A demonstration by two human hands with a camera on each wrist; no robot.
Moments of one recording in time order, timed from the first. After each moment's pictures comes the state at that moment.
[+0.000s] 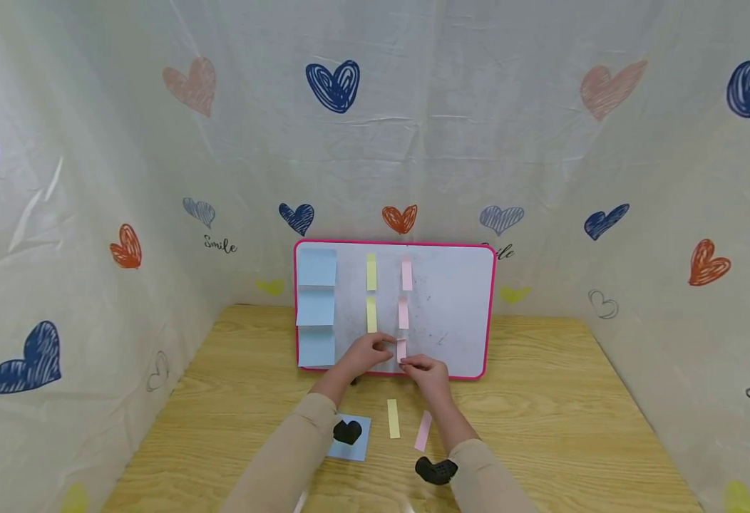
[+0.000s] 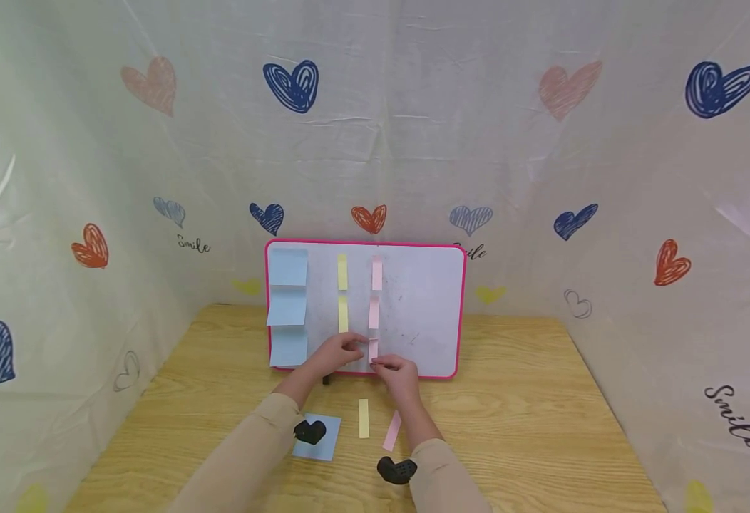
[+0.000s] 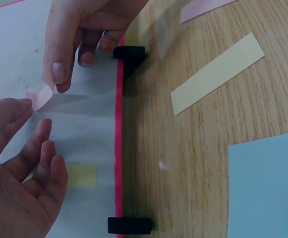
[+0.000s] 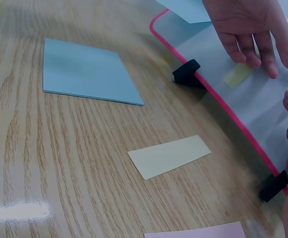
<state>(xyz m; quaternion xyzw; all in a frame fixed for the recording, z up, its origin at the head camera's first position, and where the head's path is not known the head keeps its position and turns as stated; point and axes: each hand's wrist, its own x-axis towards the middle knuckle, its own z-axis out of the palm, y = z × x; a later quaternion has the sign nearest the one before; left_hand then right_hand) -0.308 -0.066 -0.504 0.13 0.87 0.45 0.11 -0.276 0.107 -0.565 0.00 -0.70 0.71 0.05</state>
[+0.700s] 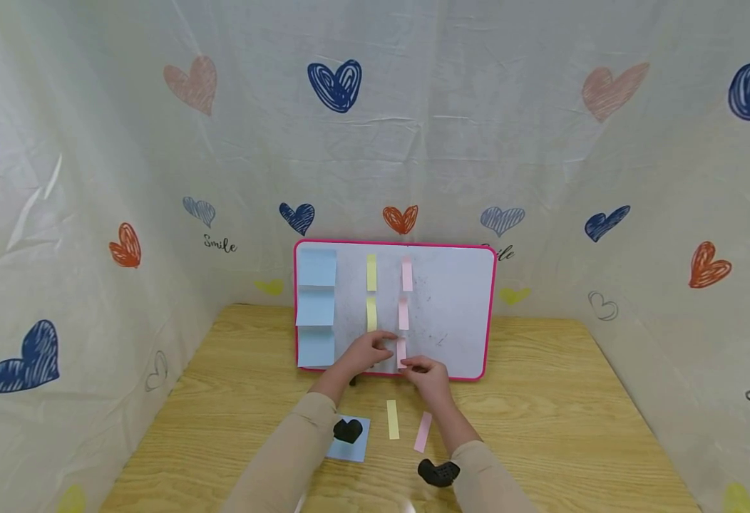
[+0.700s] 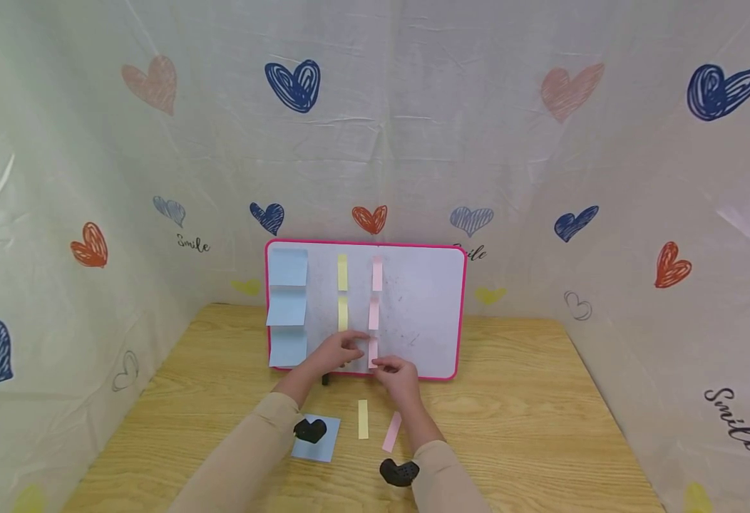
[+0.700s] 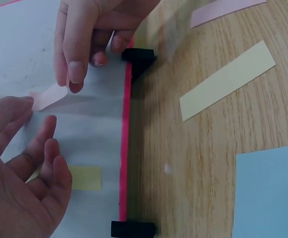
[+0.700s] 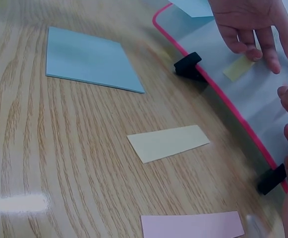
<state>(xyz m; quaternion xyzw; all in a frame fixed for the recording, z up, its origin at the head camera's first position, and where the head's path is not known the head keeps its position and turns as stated) -0.311 -0.067 -0.501 0.14 0.86 0.47 0.12 -0.260 0.108 -0.539 0.04 -0.72 0.69 0.04</state>
